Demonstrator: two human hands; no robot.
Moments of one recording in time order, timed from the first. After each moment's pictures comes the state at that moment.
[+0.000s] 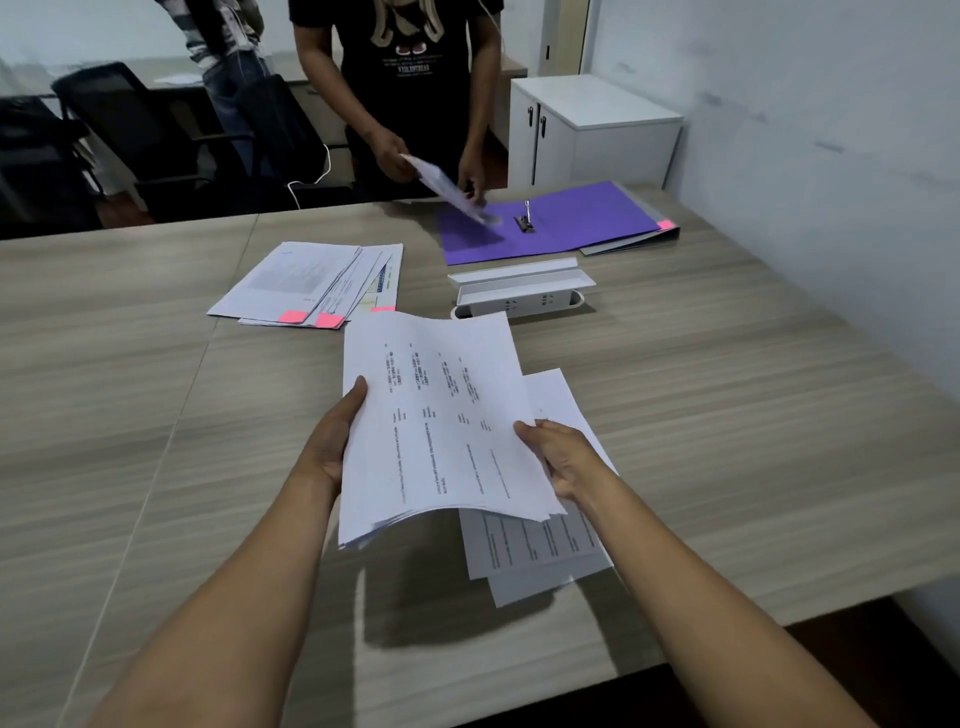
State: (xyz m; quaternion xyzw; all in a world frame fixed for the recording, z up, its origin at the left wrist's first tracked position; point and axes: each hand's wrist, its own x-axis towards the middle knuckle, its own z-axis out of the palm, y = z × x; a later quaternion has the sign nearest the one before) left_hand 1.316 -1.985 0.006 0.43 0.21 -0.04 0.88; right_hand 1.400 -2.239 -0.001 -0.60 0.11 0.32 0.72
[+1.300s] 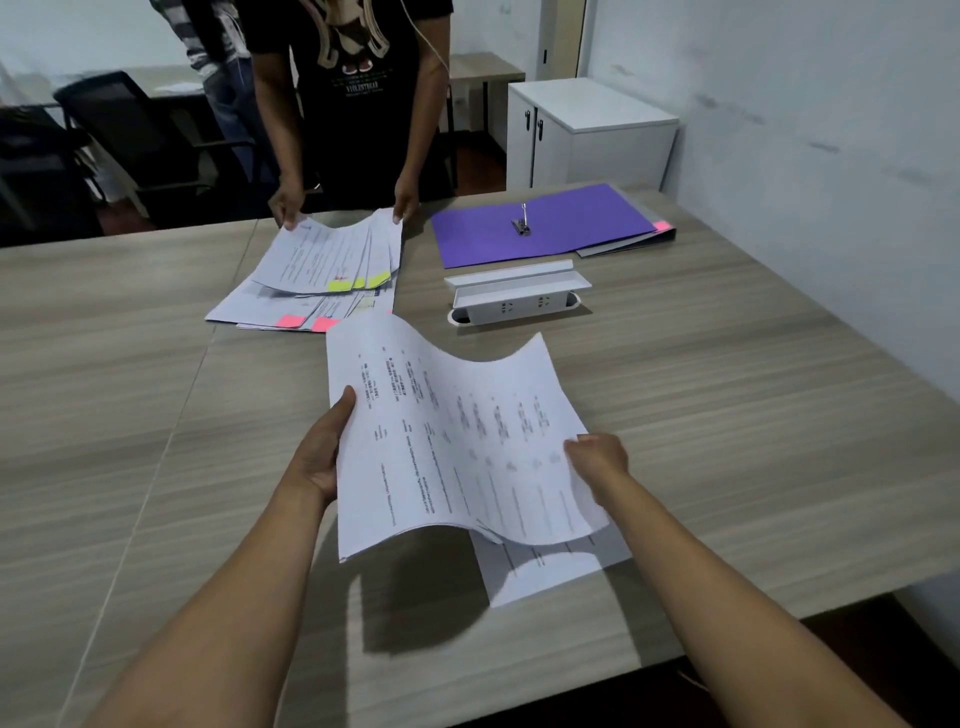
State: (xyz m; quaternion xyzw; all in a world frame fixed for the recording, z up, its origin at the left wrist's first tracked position) left_hand 1.305 -1.982 0.003 0.43 0.20 -0.03 0.88; right_hand 1.418 -2.278 -0.024 -0.83 0.12 0.17 0.52
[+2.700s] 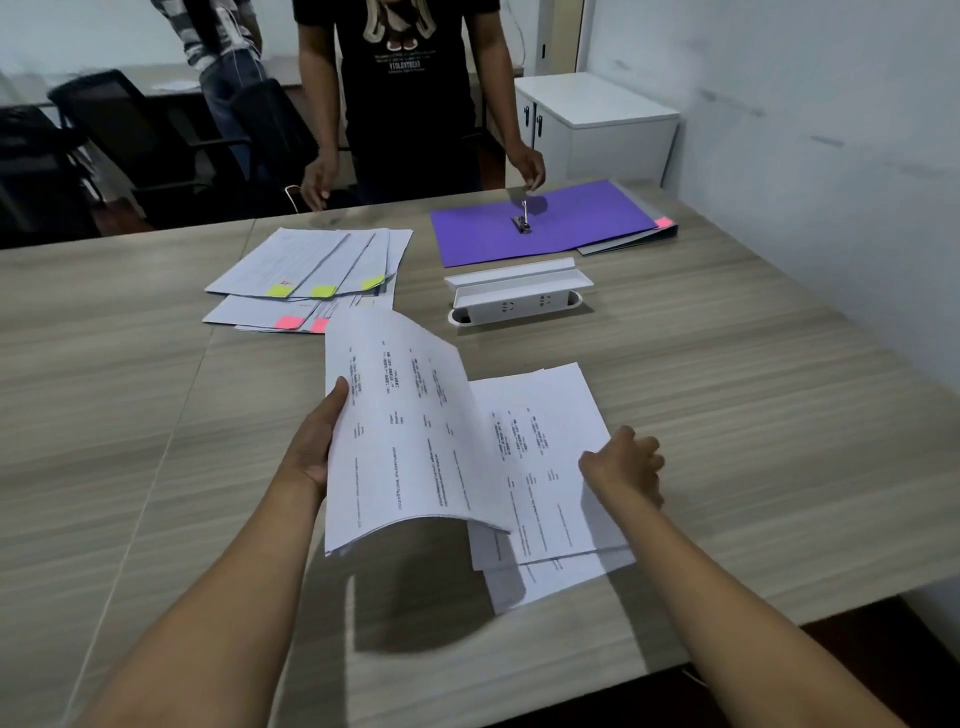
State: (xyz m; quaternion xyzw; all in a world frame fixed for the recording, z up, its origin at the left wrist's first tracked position) left_hand 1.313 -1.974 0.011 0.44 0.22 0.00 0.87; right_hand 1.412 -2.284 -0.019 -0.94 0.16 0.10 0.28
